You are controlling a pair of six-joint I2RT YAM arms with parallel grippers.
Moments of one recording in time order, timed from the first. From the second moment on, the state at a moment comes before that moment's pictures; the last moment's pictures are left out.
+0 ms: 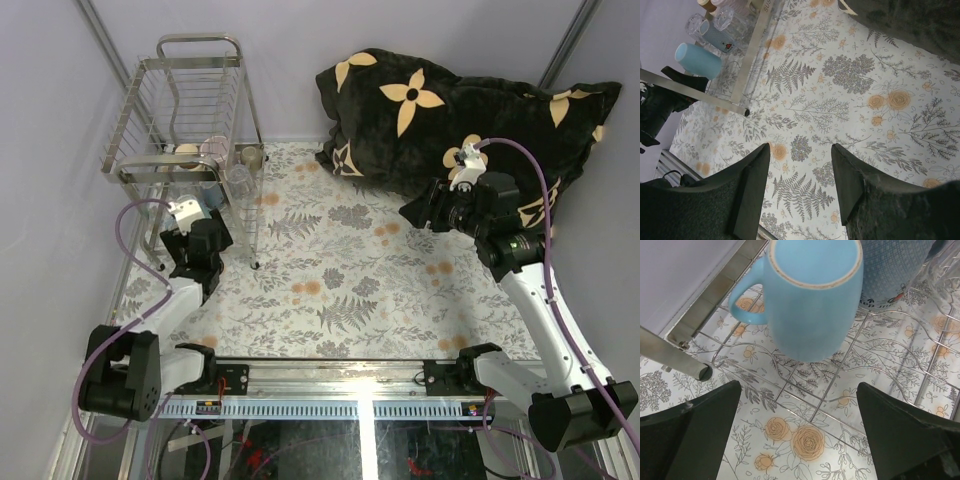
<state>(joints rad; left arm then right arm) -0.14 1.14 0.47 0.16 -0.62 -0.31 0.22 1.01 1.04 -0.44 -0.38 0.41</state>
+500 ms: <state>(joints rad) -0.13 1.23 0.50 0.24 -0.66 -0.30 0.22 0.97 1.01 -0.44 -0.38 0.41</state>
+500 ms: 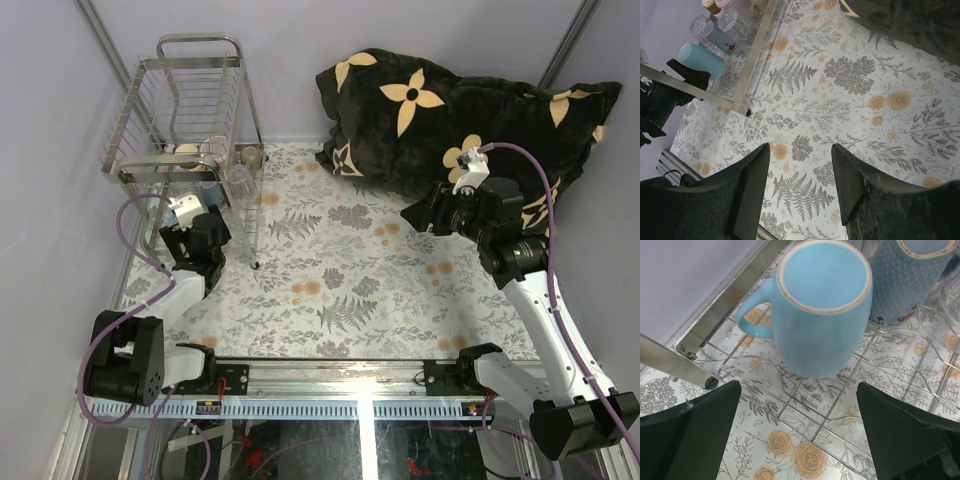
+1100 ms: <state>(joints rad) -0.08 1.39 0.50 0.49 -0.69 -0.30 0.22 0.90 0.92 -0.40 -0.38 0.44</state>
